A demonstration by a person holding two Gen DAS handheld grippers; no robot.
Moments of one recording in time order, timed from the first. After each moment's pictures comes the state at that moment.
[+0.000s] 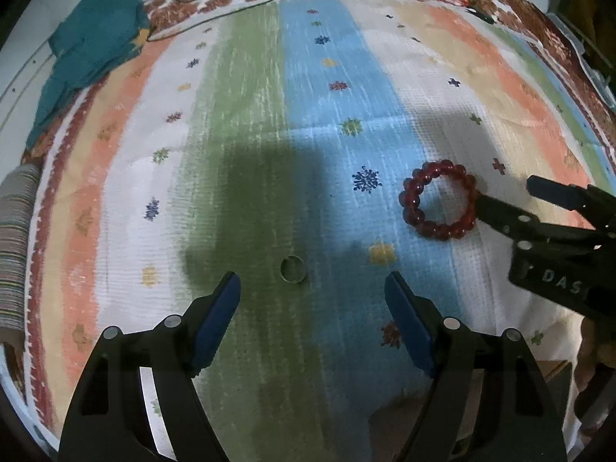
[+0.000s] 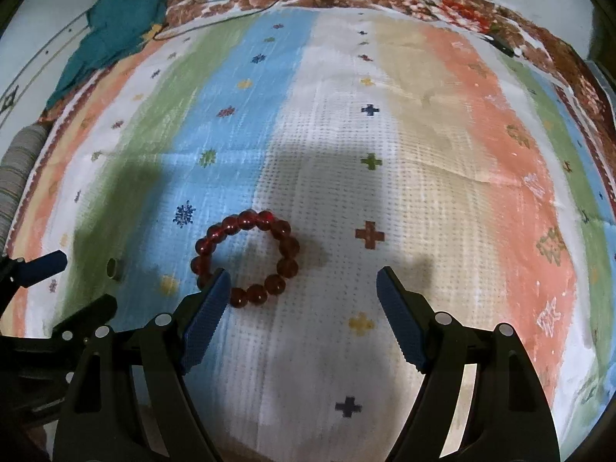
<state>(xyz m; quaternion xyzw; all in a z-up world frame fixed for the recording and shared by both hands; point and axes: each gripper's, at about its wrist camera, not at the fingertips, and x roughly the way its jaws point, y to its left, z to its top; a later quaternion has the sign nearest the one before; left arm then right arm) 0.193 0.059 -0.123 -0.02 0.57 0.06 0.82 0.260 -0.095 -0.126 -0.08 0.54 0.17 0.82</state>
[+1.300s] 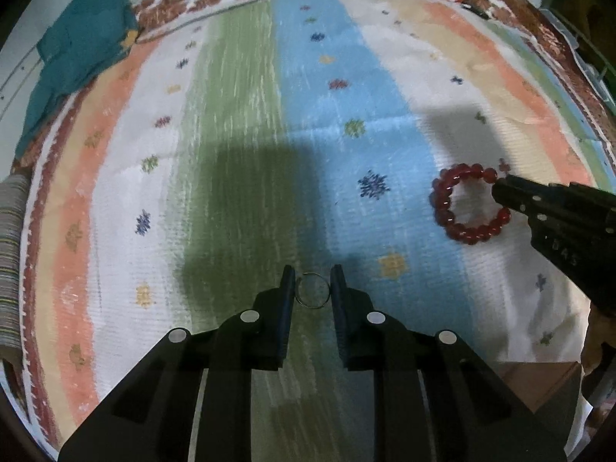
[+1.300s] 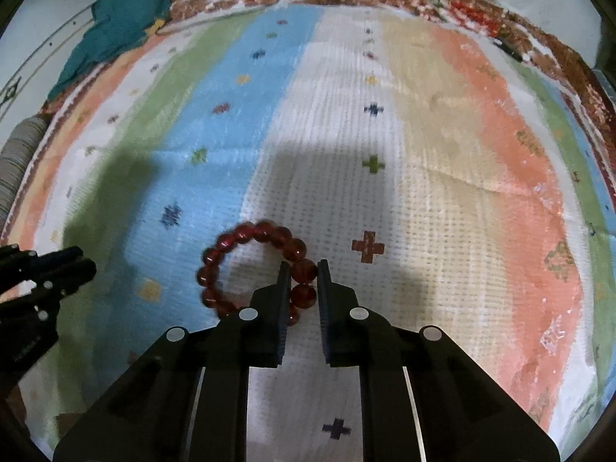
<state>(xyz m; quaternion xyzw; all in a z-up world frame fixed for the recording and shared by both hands) 0.201 0.063 -0.128 -0.01 0.57 0.04 0.82 0.265 -0.099 -0.129 -0.09 0.53 0.18 0.83</state>
